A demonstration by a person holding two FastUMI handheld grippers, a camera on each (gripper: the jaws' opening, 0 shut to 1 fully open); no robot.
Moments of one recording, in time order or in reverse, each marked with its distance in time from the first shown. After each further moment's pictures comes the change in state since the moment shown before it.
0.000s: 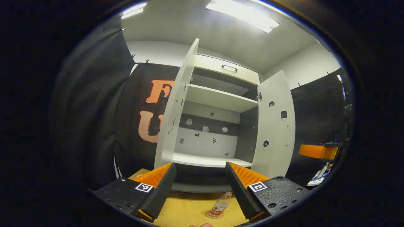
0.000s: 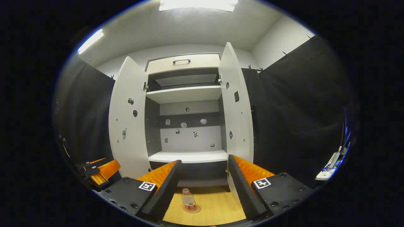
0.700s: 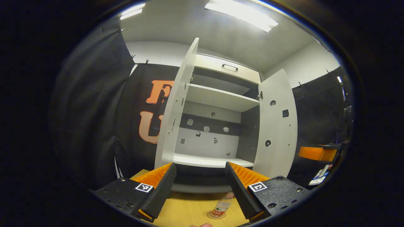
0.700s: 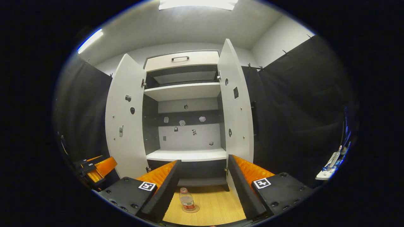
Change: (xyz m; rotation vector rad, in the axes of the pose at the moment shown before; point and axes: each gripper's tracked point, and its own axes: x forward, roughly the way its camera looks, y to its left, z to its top) left arm 0.008 0.003 -0.002 0.014 0.000 0.011; right arm 0.012 -0.003 -0.009 -0.001 0.014 -0.004
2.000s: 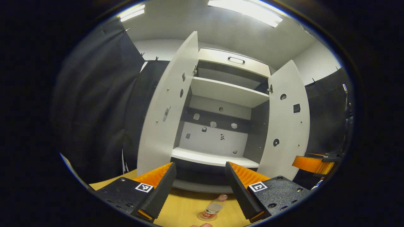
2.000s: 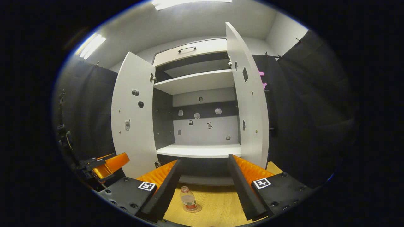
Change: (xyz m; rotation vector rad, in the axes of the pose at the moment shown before) left arm 0.032 -0.064 -0.042 -0.045 0.052 0.144; right arm 0.060 -0.035 -0.028 0.024 0.080 0.263
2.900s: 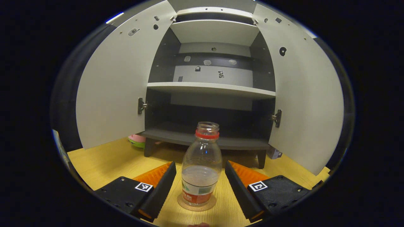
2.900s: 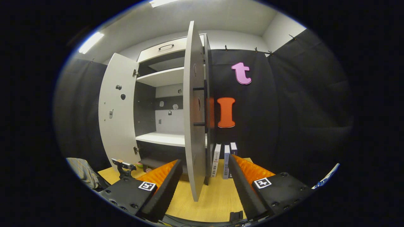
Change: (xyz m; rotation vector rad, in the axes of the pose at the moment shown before) left arm 0.066 -0.039 -0.297 0.160 0.256 0.131; right arm -0.059 -0.157 -0.001 -0.056 0.083 -0.083
